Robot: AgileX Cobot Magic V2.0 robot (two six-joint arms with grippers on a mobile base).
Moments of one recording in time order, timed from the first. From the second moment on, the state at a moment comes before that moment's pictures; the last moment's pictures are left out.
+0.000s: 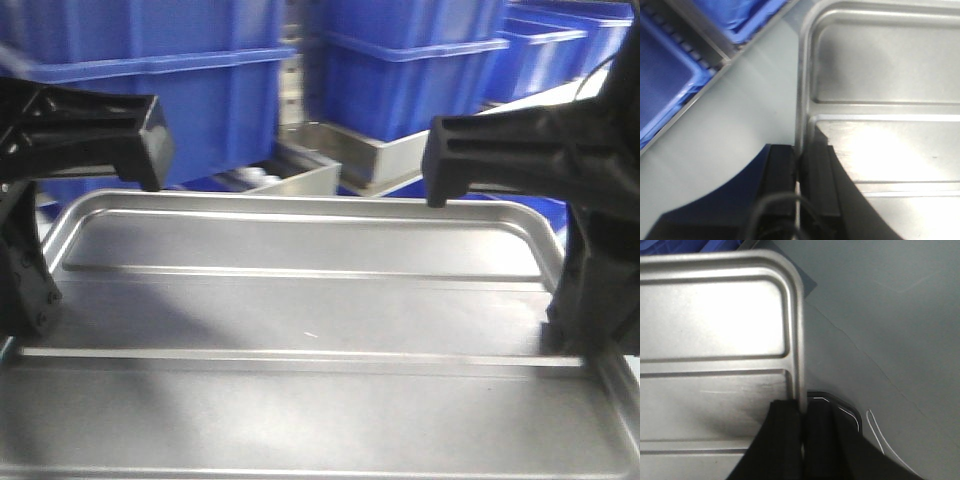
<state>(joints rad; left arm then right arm) -1.17 1.23 -0.85 0.42 0.98 -1.26 1.05 1.21 -0.79 -0.41 0.93 1.35</state>
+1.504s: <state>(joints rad) -1.17 1.23 -0.85 0.42 0.98 -1.26 1.05 1.21 -0.79 -0.41 0.93 1.35</state>
